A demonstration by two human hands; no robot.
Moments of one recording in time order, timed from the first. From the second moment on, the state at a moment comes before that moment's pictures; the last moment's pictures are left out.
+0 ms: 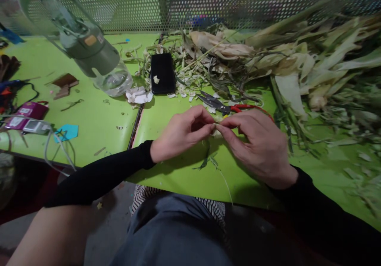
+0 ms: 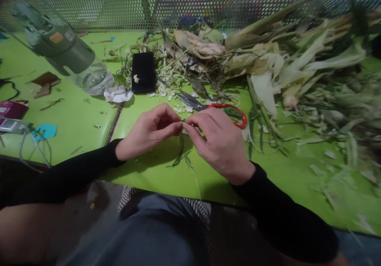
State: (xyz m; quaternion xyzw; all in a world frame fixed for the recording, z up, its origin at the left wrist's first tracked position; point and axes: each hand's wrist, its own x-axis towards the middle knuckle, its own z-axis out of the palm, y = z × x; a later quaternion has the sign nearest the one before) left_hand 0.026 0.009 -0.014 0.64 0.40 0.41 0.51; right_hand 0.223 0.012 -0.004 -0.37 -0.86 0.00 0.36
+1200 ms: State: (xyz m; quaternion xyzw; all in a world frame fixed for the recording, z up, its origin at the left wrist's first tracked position) left_hand 0.019 0.023 -0.006 0.43 0.40 0.36 0.72; right_hand 0.228 0.030 -0.010 -0.44 -0.78 0.33 0.31
